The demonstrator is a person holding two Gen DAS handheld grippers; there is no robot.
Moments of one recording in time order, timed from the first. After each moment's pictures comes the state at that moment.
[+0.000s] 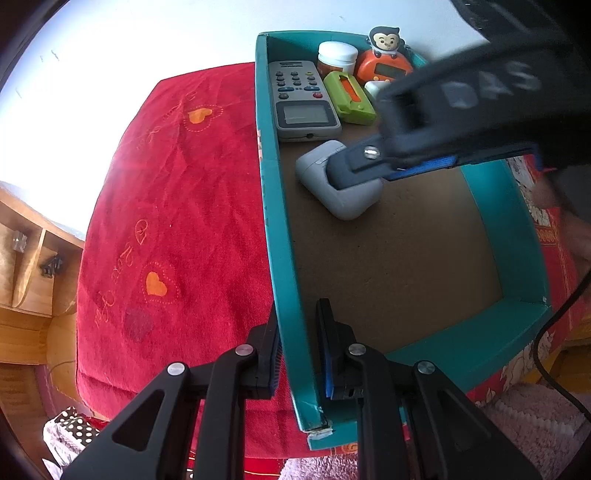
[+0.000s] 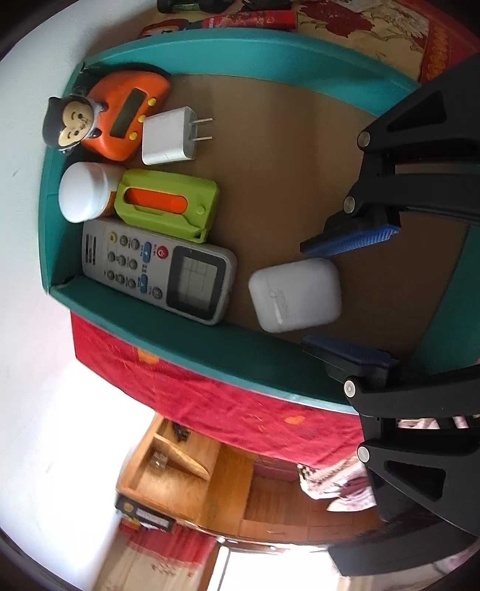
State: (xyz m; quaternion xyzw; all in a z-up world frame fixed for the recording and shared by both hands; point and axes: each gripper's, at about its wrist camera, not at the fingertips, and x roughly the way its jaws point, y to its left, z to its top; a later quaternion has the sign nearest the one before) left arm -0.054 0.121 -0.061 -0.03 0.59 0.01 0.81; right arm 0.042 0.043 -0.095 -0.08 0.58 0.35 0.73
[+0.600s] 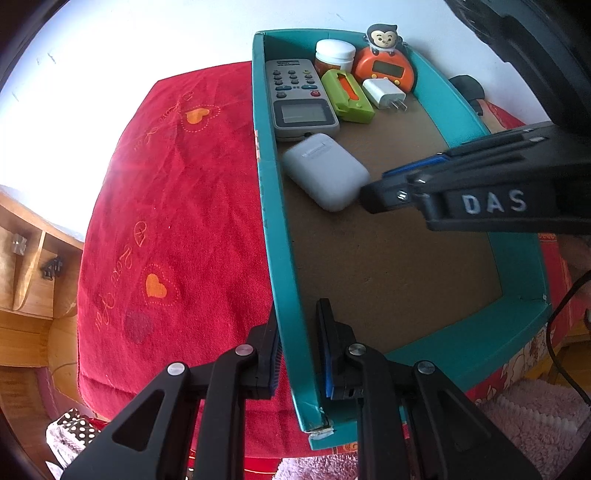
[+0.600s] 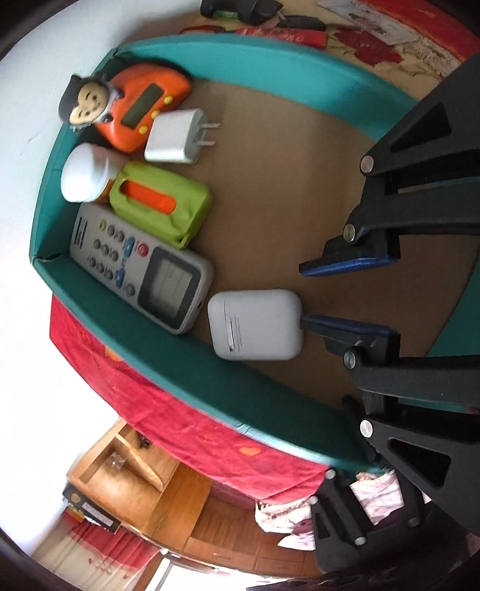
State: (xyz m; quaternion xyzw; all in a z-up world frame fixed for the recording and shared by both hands) left arm -0.048 0.118 -0.061 -0.03 0.60 0.01 0.80; right arm 0.030 0.051 -0.109 -0.18 0.55 0.36 0.73
